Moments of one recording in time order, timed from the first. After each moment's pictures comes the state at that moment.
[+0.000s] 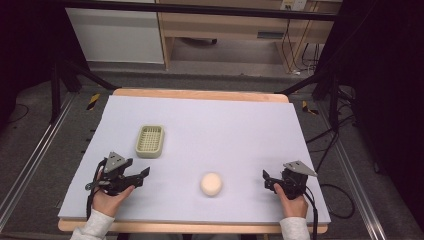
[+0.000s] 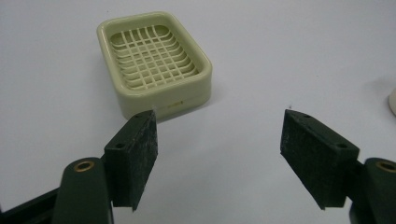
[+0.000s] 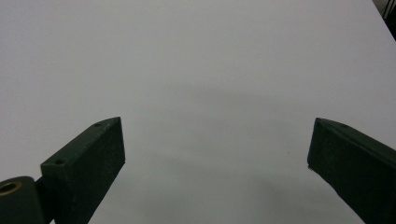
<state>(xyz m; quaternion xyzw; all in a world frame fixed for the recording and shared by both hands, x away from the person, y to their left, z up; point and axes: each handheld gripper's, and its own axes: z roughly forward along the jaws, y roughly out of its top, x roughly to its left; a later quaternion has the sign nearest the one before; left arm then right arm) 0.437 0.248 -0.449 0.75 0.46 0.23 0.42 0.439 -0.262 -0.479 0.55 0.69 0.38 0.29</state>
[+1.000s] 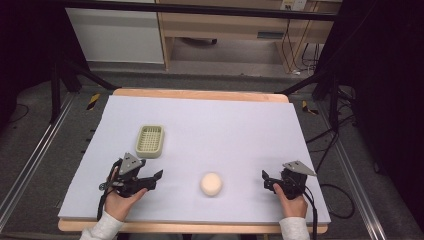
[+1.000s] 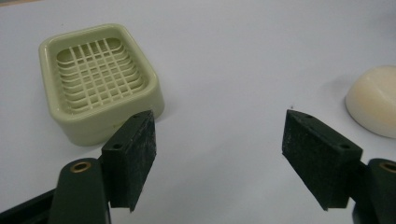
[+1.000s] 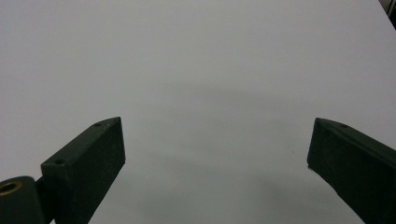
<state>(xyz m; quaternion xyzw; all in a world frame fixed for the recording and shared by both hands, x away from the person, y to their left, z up) 0.434 0.212 -0.444 0.77 0.42 0.22 0.42 0.440 -0.260 -0.480 0.55 0.69 0.37 0.29</state>
